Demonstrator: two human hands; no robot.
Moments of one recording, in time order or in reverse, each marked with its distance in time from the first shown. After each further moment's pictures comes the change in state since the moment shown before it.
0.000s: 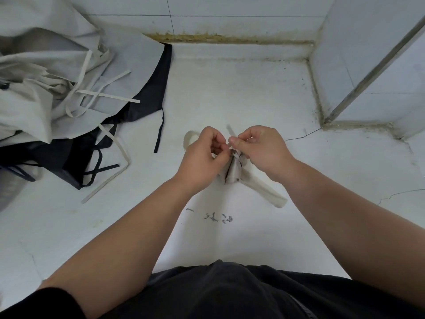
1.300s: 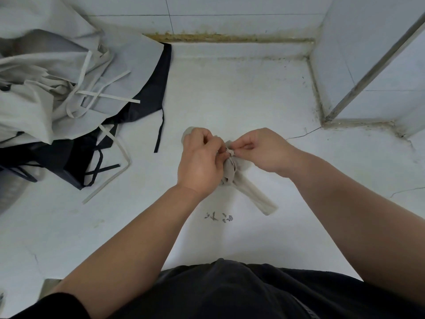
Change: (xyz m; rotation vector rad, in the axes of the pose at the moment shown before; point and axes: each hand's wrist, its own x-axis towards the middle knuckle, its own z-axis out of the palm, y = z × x) left_hand -0.006 -0.015 0.010 0.517 0.236 0.246; right_hand 0.001 -0.004 -0.013 -0.177 -0.291 0.050
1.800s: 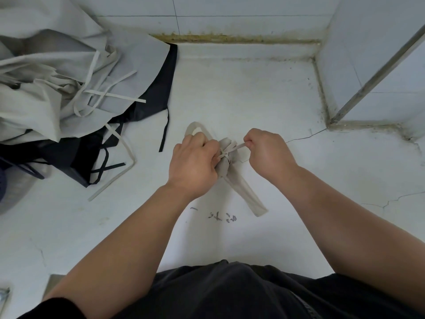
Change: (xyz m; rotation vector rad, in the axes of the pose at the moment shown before) left_hand 0.002 -0.005 -0.028 0.254 -0.215 0.008; right_hand 0.011 0.019 0.015 -0.572 0.331 -0.161
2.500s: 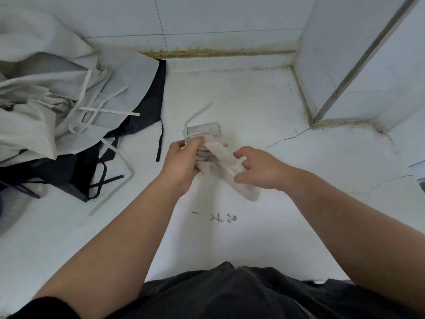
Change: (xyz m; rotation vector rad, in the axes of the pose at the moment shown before) left_hand 0.018 -0.009 -0.011 -1.427 -0.090 -0.762; right_hand -0.030 -0.021 -0.020 0.382 -0.455 0.243
